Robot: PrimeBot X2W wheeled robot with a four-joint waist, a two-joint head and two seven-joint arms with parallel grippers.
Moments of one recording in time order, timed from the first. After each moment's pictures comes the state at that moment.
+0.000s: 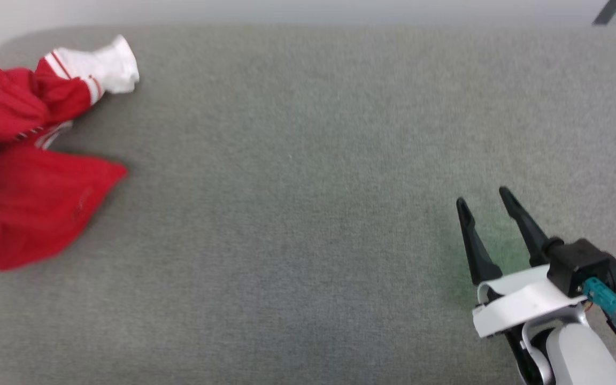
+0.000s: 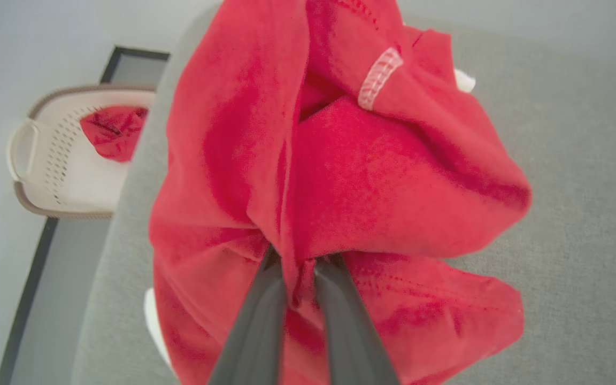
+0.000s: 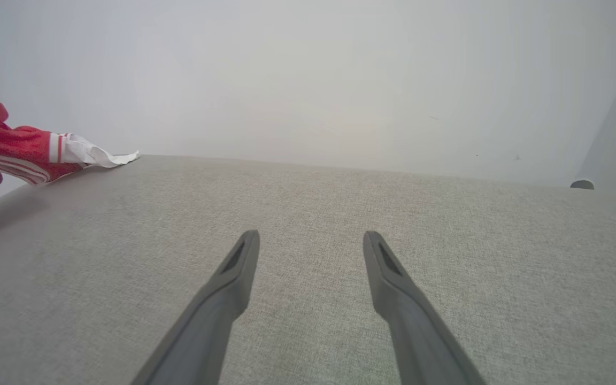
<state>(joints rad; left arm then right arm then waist) -0.78 0.62 0.01 0.59 -0.58 -0.10 0.72 -0.27 -0.12 0.16 0.18 0.18 0.13 -0.22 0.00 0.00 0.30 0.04</state>
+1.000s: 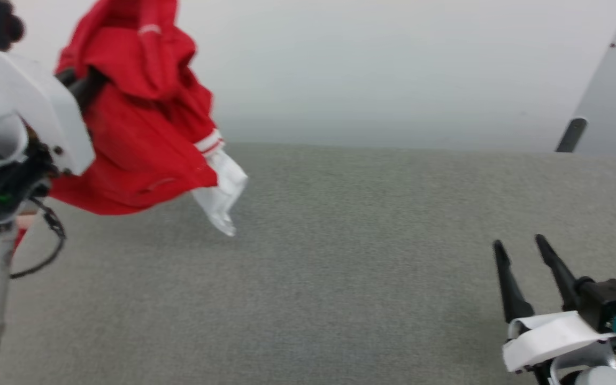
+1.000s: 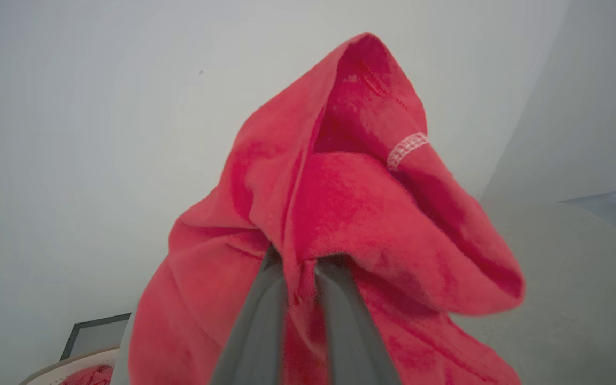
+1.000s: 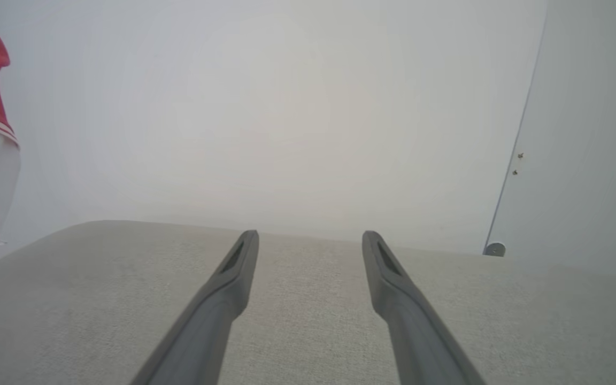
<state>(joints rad) -0.79 0.57 -0.17 0.14 -0.71 -0.10 0.68 -0.12 -0.11 0.06 0.17 0.17 0.13 -0.19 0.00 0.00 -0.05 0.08</state>
